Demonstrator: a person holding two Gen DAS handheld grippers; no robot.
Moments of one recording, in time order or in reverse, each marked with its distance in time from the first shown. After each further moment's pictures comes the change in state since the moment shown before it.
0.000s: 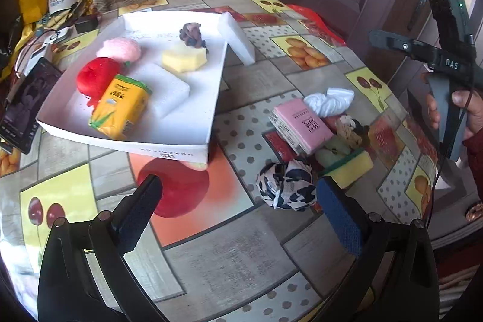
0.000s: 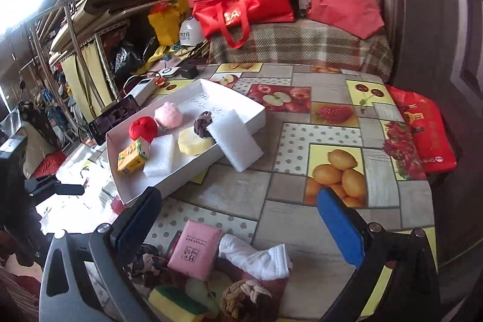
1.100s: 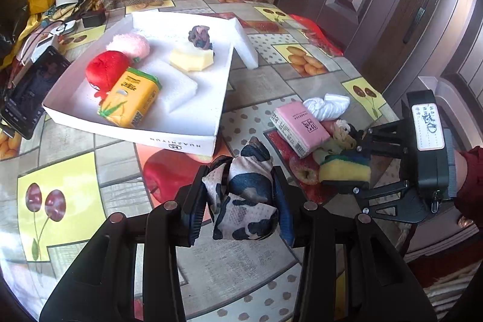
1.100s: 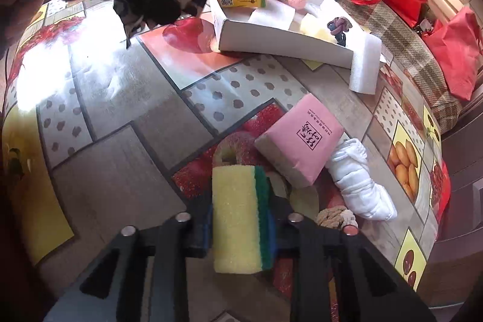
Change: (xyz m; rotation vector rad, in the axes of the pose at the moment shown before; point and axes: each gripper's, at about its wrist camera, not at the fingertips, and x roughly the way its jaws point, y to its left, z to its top) left arm -0.030 0.019 -0.009 -0.068 -0.080 -0.009; right arm 0.076 0.111 -0.103 -0.664 0.345 0.031
